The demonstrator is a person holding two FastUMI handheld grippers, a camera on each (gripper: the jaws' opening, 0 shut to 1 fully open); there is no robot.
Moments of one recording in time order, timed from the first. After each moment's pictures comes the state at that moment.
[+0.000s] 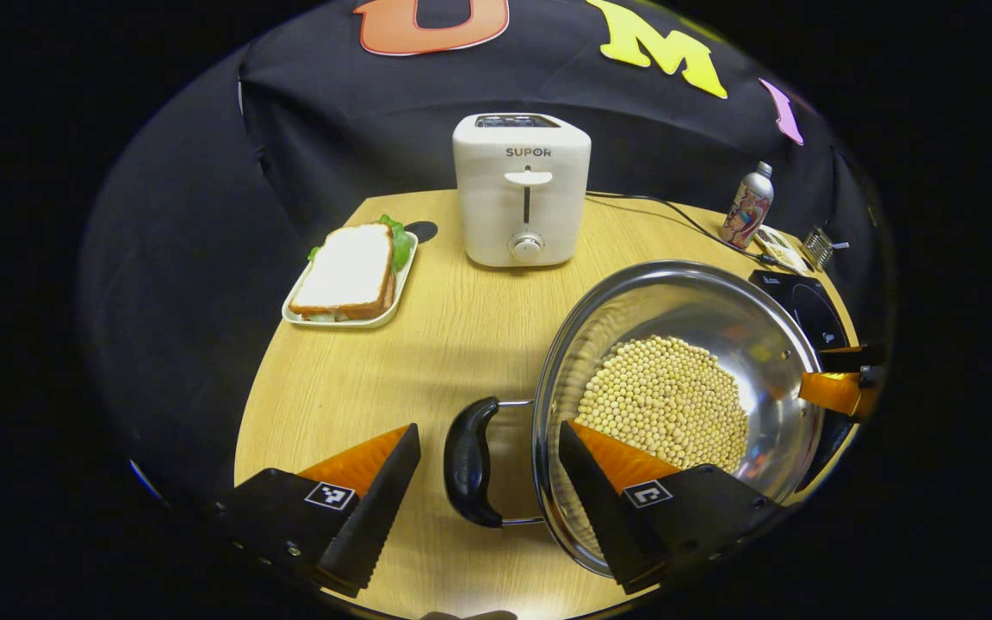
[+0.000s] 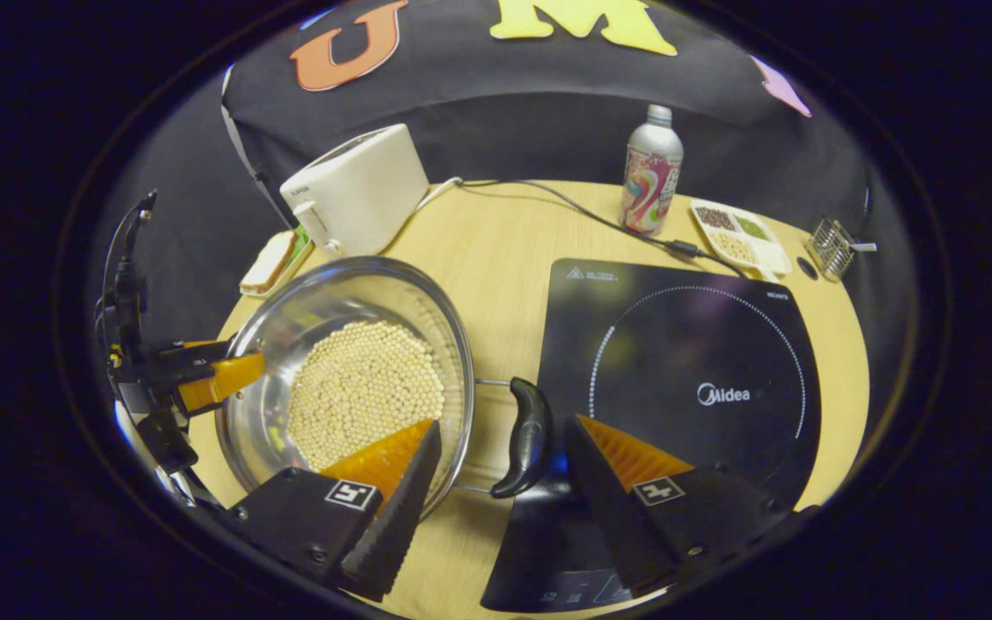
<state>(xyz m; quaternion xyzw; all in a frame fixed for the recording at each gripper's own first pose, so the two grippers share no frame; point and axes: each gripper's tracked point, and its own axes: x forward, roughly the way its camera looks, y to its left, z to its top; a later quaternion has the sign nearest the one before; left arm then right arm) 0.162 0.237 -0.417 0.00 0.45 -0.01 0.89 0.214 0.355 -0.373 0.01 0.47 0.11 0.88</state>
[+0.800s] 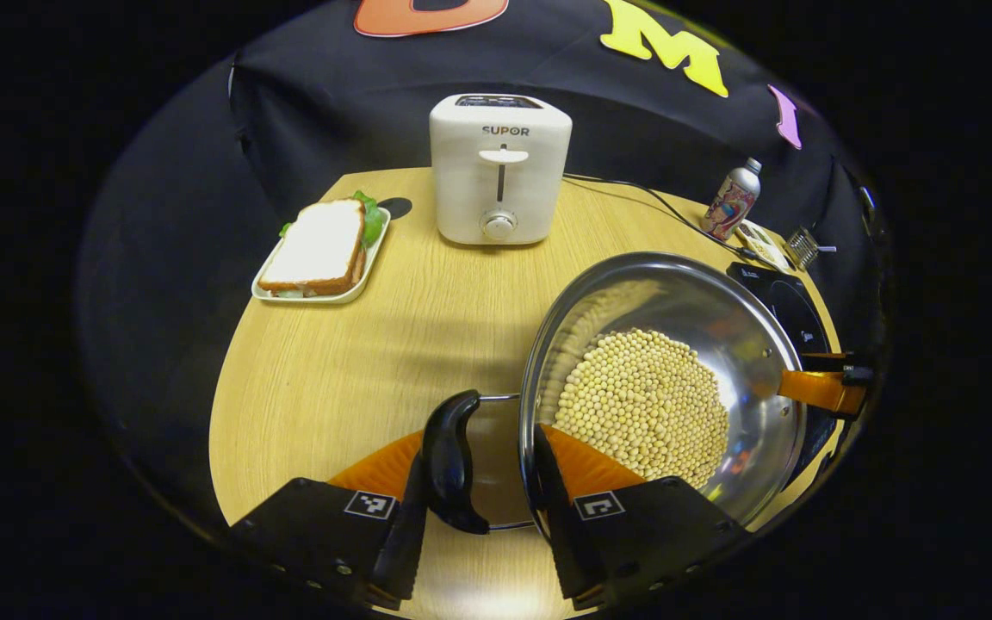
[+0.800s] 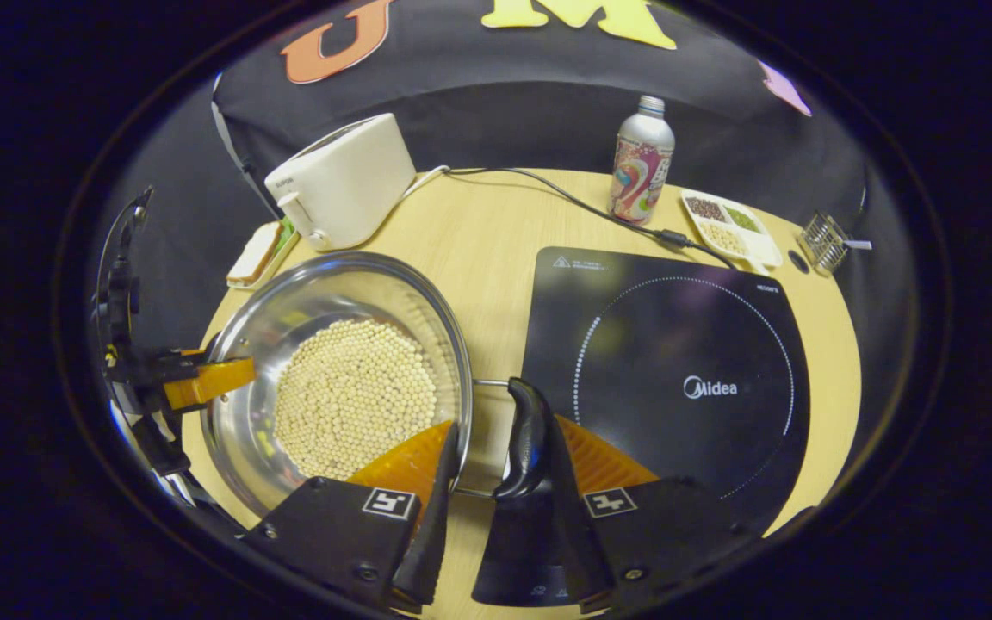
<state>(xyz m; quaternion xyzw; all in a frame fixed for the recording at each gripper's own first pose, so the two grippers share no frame) 0.150 0.220 -0.410 -0.03 0.47 -0.04 0.88 0.209 0.346 -0.370 0.02 0.48 0.10 0.87</state>
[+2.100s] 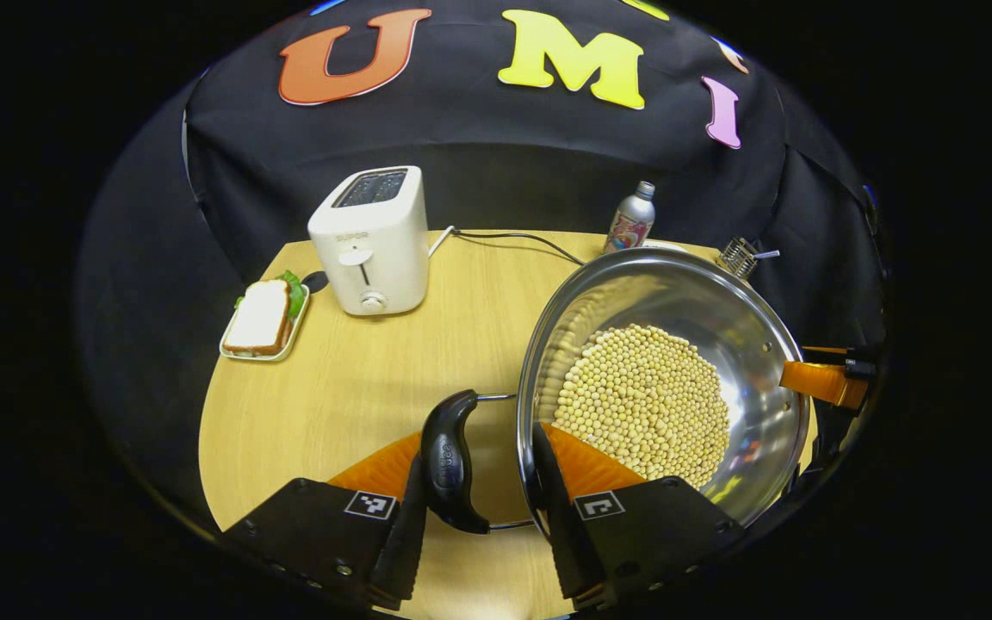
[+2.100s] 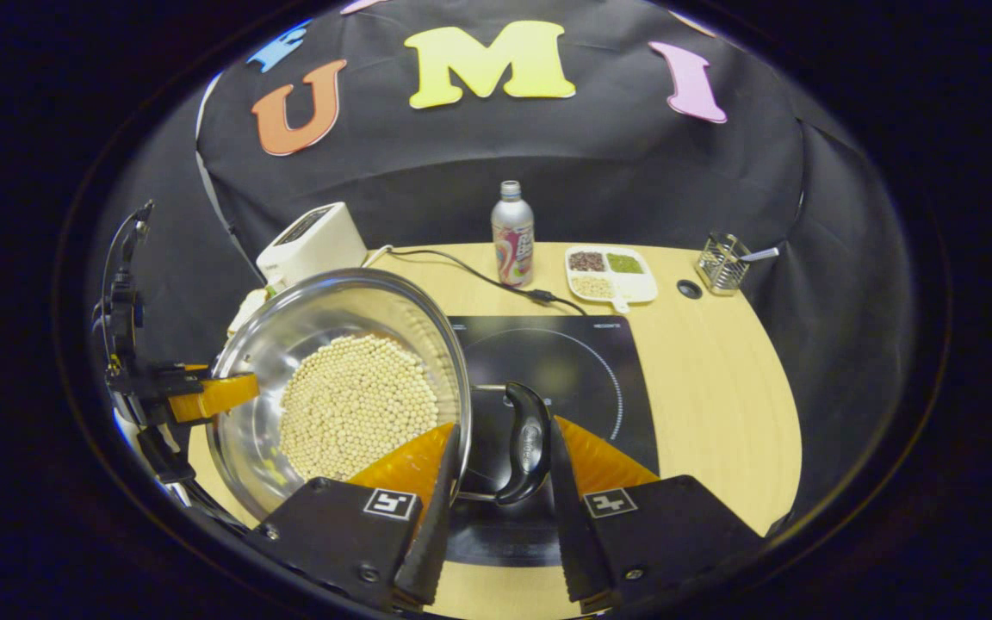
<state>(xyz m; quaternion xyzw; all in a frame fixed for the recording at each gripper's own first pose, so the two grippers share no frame) 0.142 0.078 -0.312 -0.03 0.42 -0.10 0.90 0.177 0.200 -0.272 0.03 0.39 0.04 0.92</state>
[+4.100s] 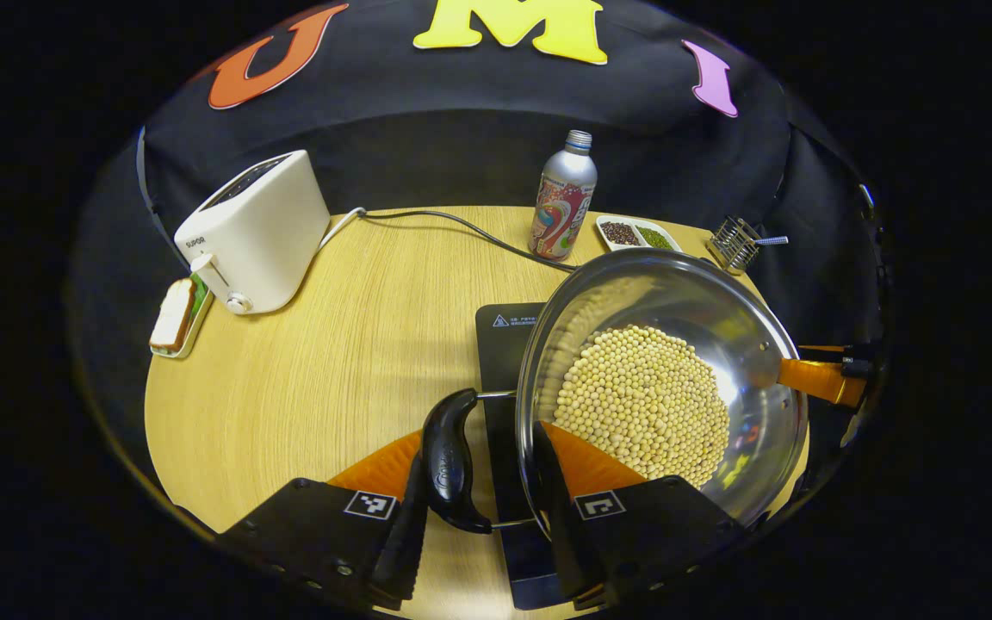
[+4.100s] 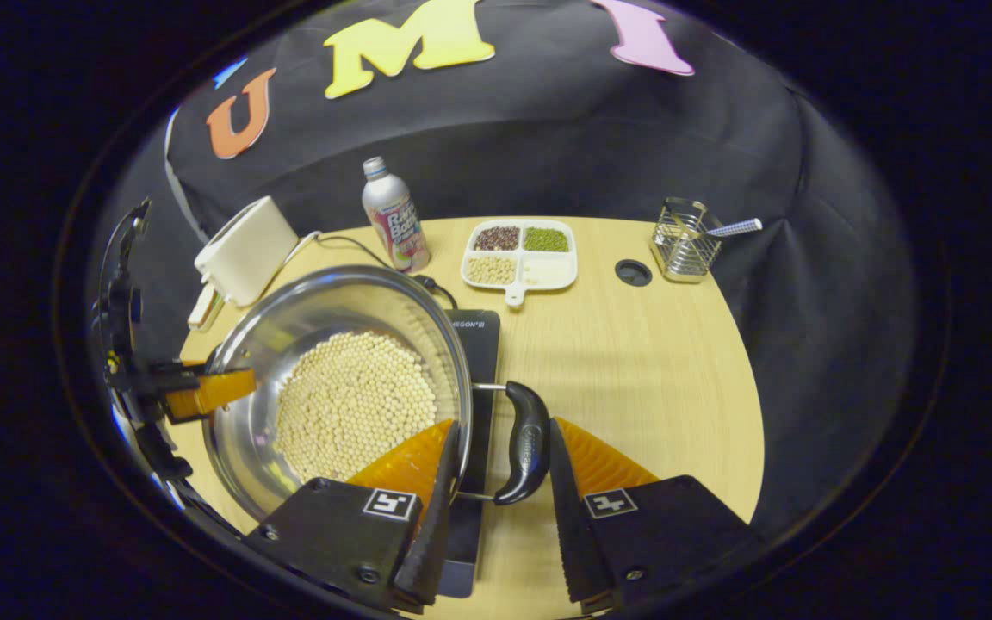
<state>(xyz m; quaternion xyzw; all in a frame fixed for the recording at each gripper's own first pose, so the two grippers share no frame) 0.189 -0.070 -0.361 -0.03 0.45 -0.09 0.89 0.240 0.042 -0.319 0.03 0.44 0.06 0.90</state>
